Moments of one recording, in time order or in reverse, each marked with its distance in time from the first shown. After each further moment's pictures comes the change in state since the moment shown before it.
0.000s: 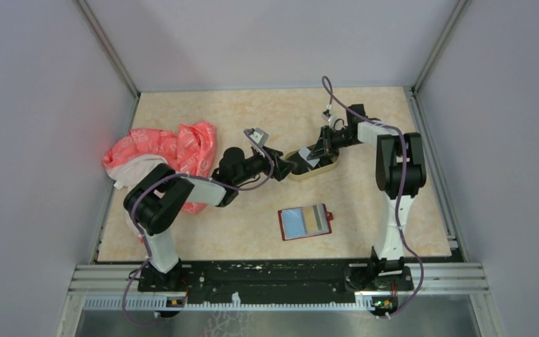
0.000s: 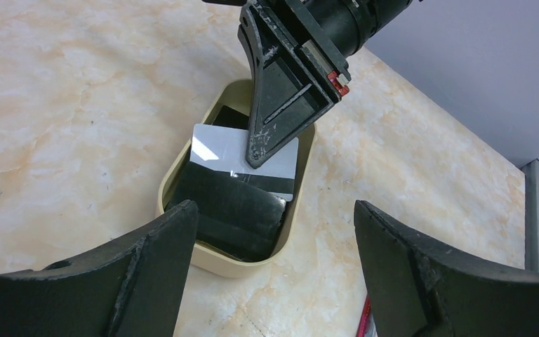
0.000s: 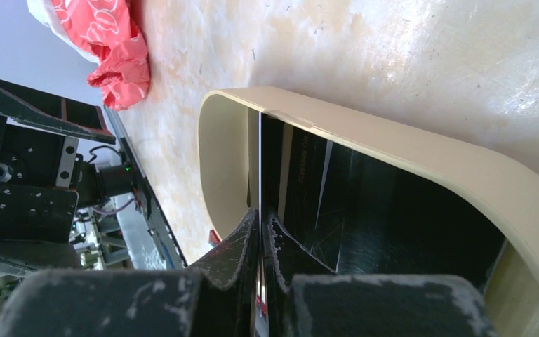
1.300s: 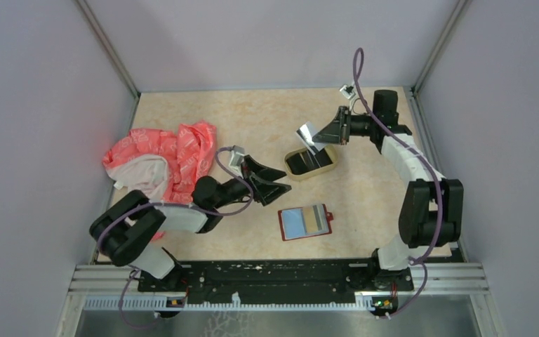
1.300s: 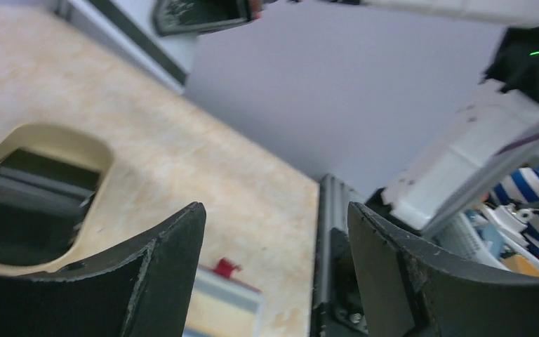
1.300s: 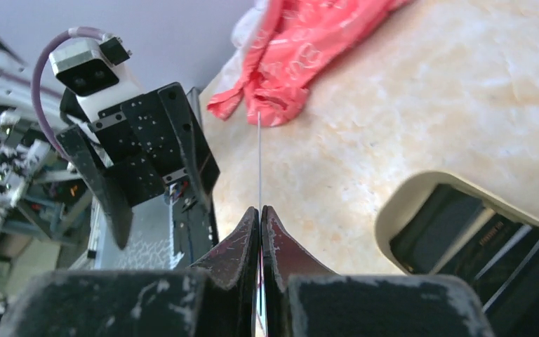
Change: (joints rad) left arm -0.065 -0.257 -0.303 0.347 0.149 -0.330; right arm -0.047 -0.491 -0.217 0.271 -0.291 0.040
